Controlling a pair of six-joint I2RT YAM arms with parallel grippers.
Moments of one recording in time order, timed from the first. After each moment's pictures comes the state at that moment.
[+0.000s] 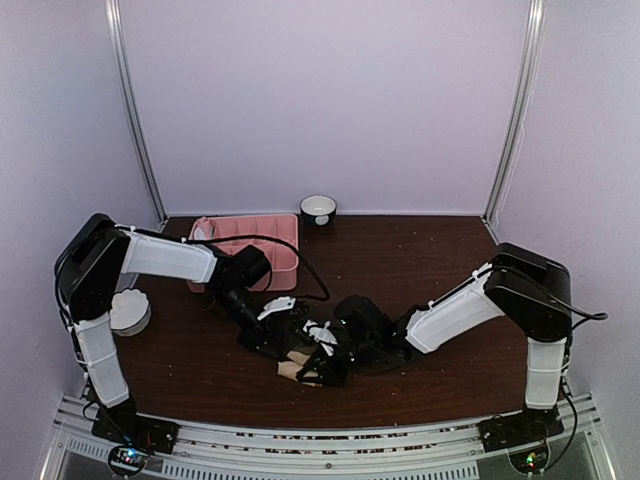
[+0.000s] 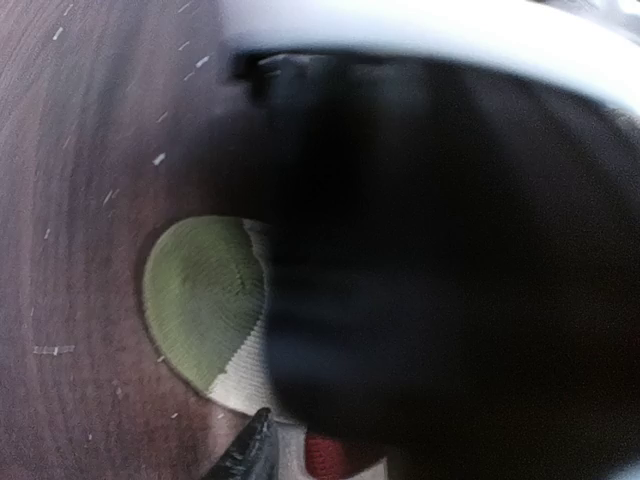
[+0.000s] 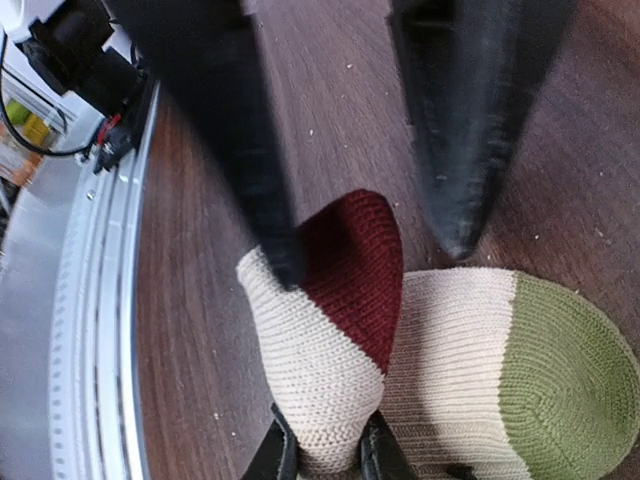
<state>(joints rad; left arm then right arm) -0.68 1.89 1.15 -0.69 0.78 0.80 1.05 2.01 0.93 0.34 -0.47 0.18</state>
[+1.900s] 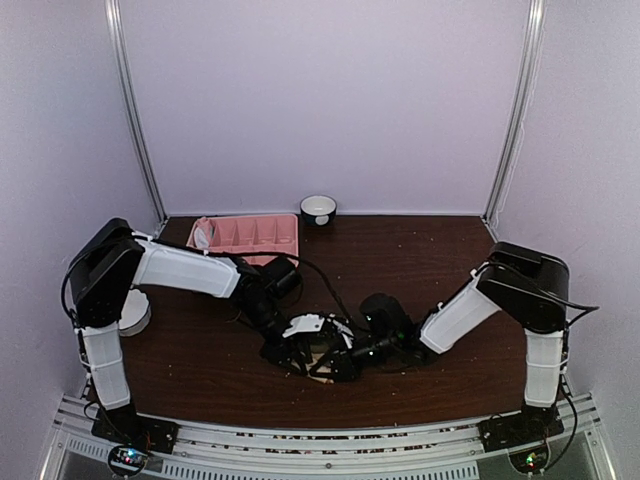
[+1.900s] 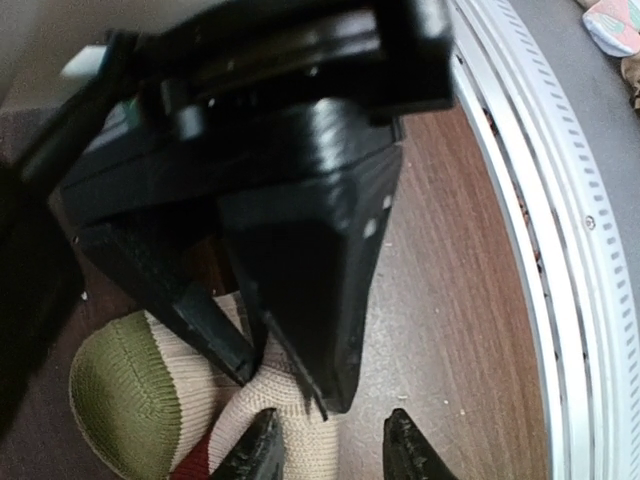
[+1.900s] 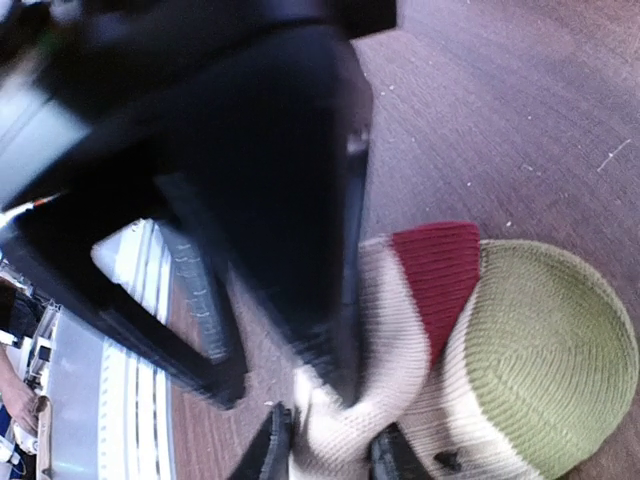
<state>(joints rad) -0.85 1.94 1.20 -0.60 0.66 0.79 0.95 2.03 0.79 0.61 -0.64 0.35</state>
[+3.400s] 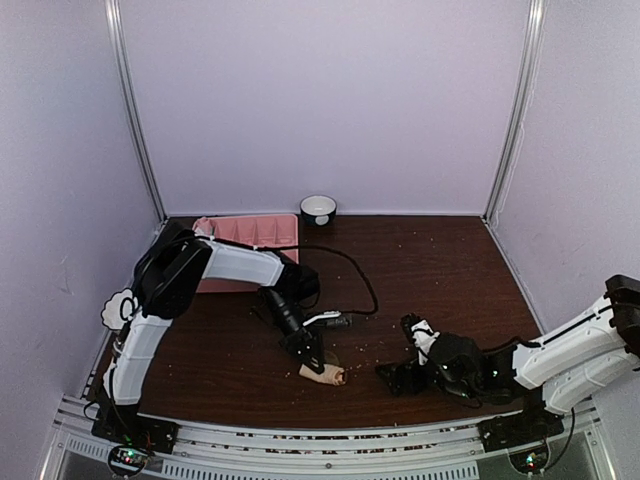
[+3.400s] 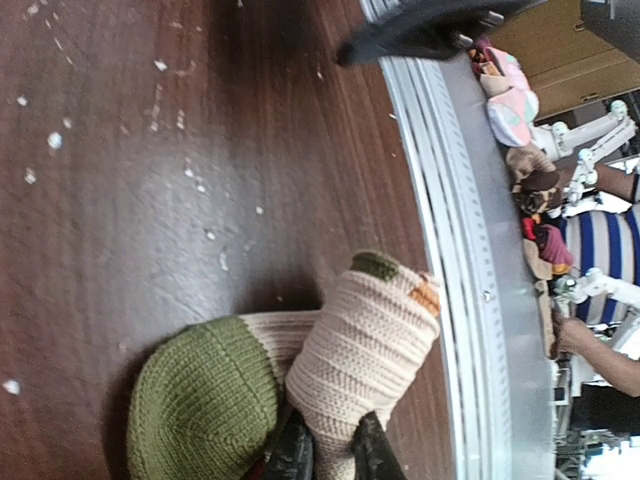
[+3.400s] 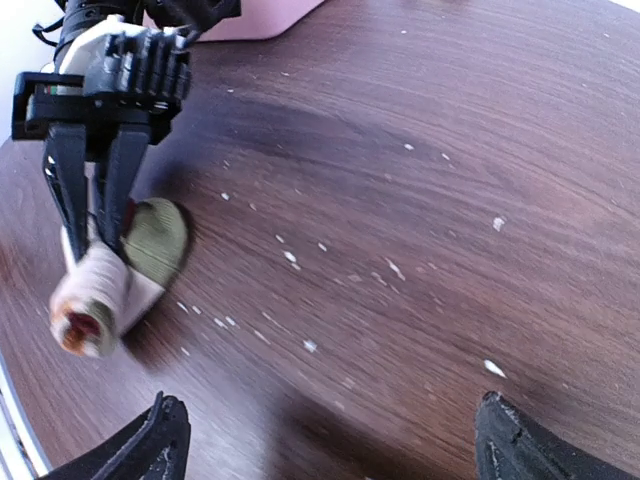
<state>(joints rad) -0.81 2.37 1.66 -1.07 0.99 0.82 1.15 1.32 0.26 0.44 0.36 0.51</state>
